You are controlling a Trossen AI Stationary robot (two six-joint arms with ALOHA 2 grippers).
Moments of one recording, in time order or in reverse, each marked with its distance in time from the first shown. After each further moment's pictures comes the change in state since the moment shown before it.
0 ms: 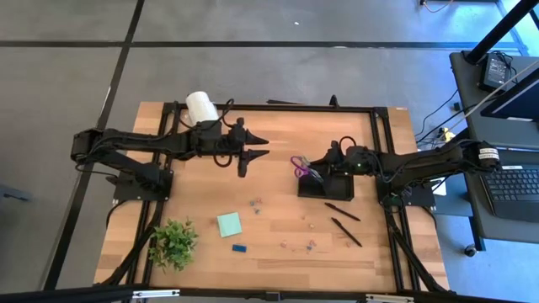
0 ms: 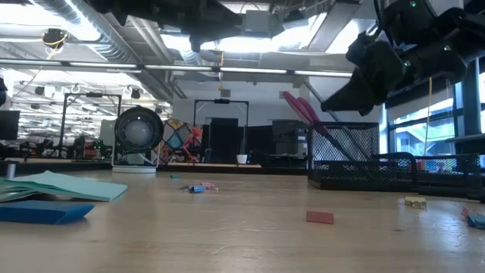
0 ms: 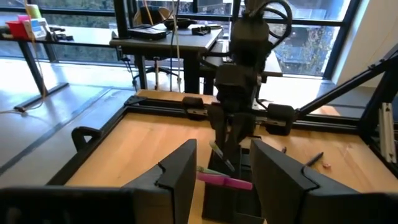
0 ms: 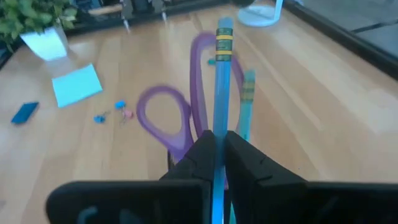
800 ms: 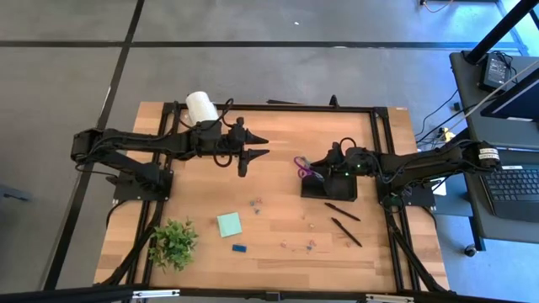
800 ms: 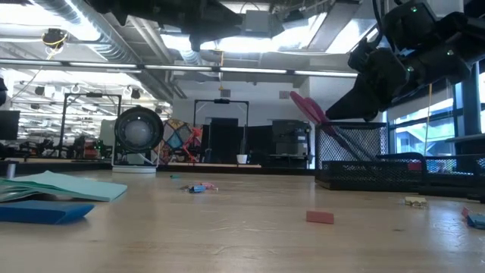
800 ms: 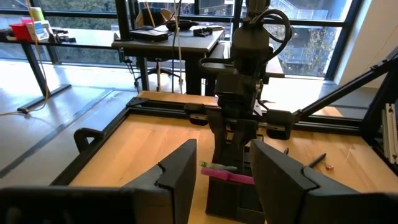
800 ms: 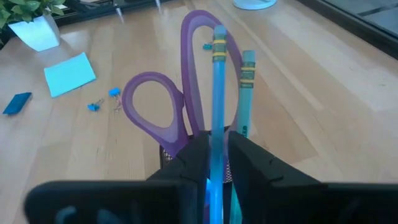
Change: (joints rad) left arm 0.000 0.000 0.000 0.003 -0.004 0.002; right arm -0.001 0.000 -0.020 -0.015 0.003 0.028
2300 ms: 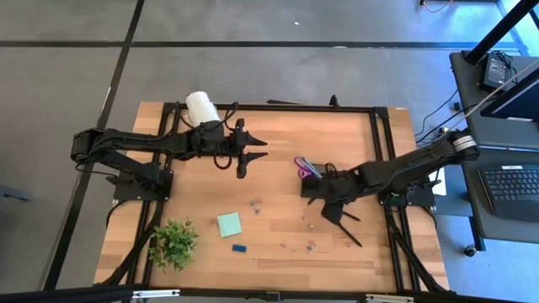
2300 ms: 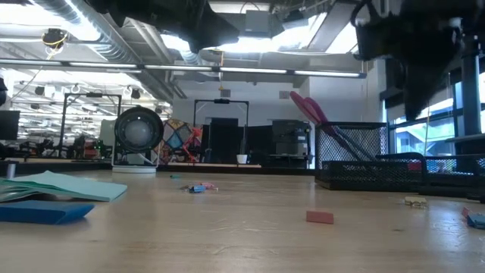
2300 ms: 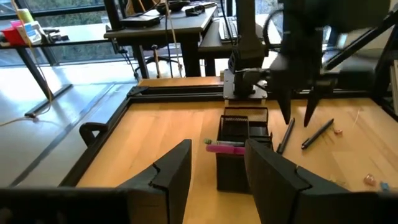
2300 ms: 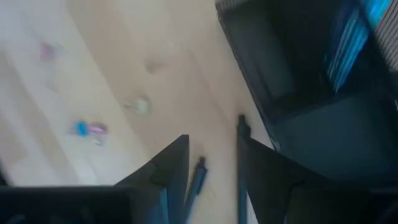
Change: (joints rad) left arm 0.000 0.000 0.000 -0.084 -0.003 0.140; right arm 0.404 0.296 0.624 -1.184 -0.046 0.633
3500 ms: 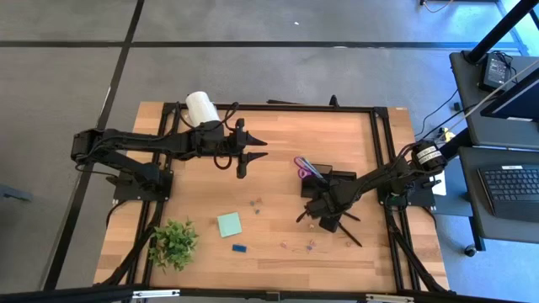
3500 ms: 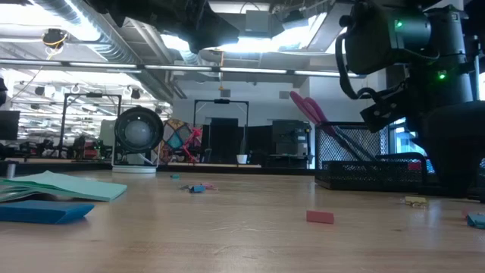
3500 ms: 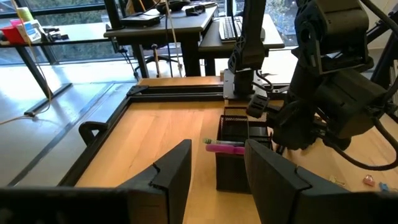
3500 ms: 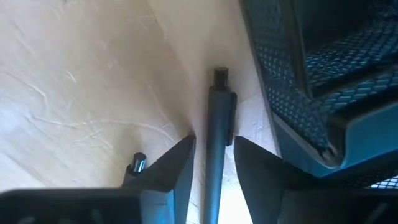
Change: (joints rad) left arm 0.000 0.000 0.000 -0.002 0.000 -0.009; right arm 0.040 0.392 0.002 -0.032 -0.041 -0.019
